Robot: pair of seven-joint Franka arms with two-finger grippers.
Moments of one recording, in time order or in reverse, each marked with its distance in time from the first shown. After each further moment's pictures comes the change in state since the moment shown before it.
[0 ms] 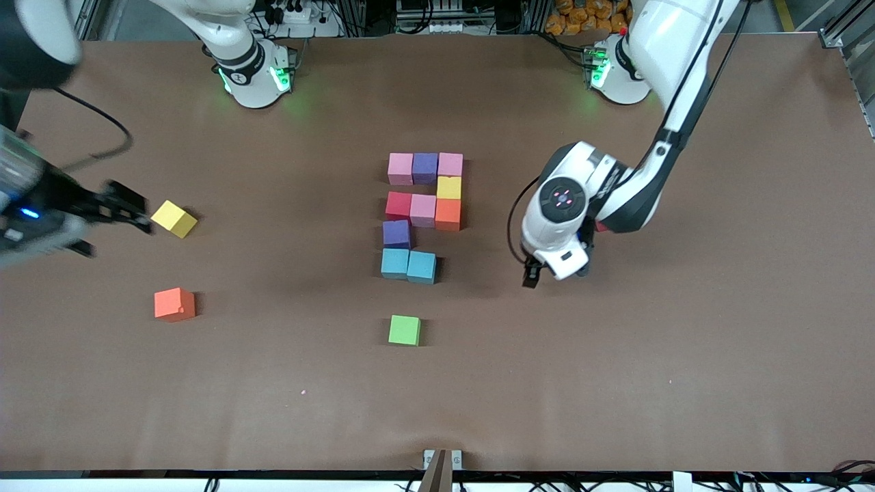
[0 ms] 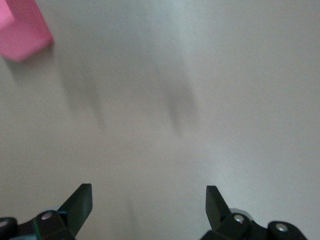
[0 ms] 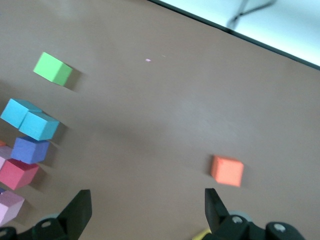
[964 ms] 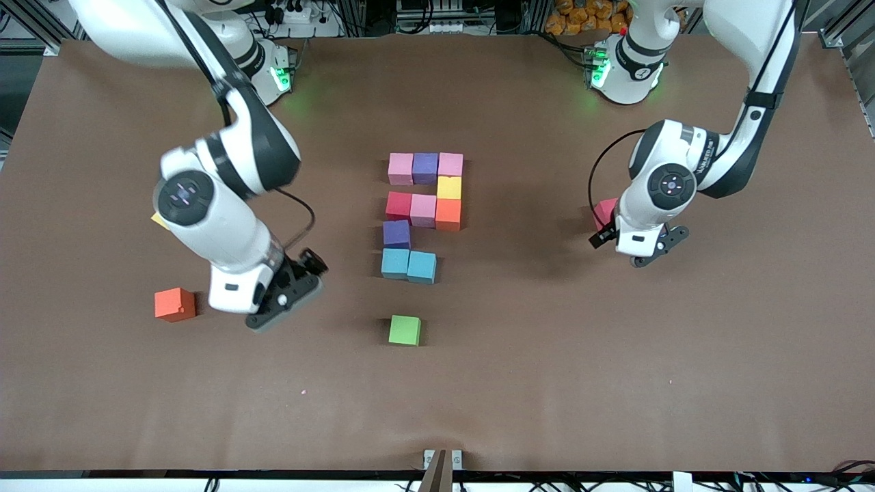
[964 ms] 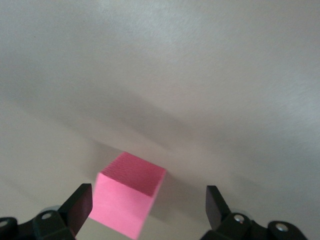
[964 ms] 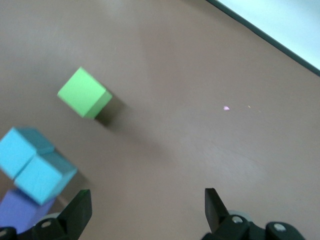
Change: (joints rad) left arm 0.263 -0.214 -0.007 -0.366 0.000 0.025 0.979; right arm 0.291 0.339 -0.005 0.018 -0.143 0.369 0.185
